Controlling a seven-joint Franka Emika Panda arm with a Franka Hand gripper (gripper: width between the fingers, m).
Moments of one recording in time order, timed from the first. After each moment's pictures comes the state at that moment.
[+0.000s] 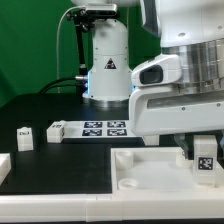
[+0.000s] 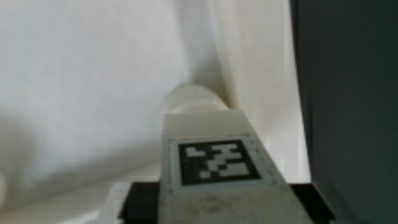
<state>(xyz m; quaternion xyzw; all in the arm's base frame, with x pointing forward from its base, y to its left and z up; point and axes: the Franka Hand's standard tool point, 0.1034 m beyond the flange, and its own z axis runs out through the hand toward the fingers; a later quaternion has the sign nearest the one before) 0.626 0.118 0.069 -0.97 0.22 -0.01 0.08</state>
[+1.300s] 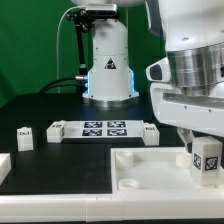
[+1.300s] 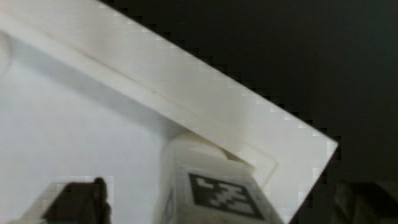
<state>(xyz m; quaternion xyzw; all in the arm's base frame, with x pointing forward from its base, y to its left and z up) 0.623 0.132 0.067 -0.90 0.42 0.02 0.09</state>
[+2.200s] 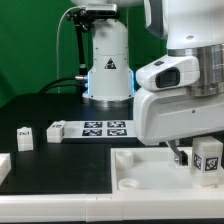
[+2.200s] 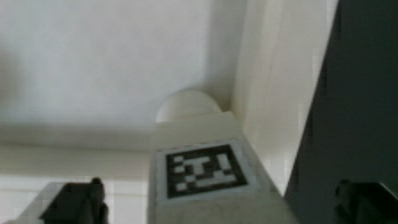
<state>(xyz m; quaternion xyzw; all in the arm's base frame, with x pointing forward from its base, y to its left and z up) 0.624 0.122 0.065 -0.99 -0.12 -0.03 0.06</state>
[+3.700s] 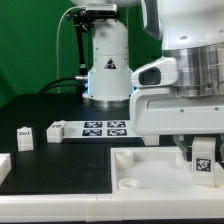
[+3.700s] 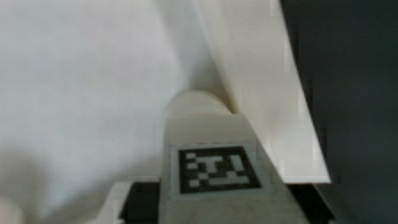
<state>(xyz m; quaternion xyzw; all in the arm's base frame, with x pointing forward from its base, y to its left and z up) 0.626 0.118 0.065 -0.97 0.24 -0.01 0.08</state>
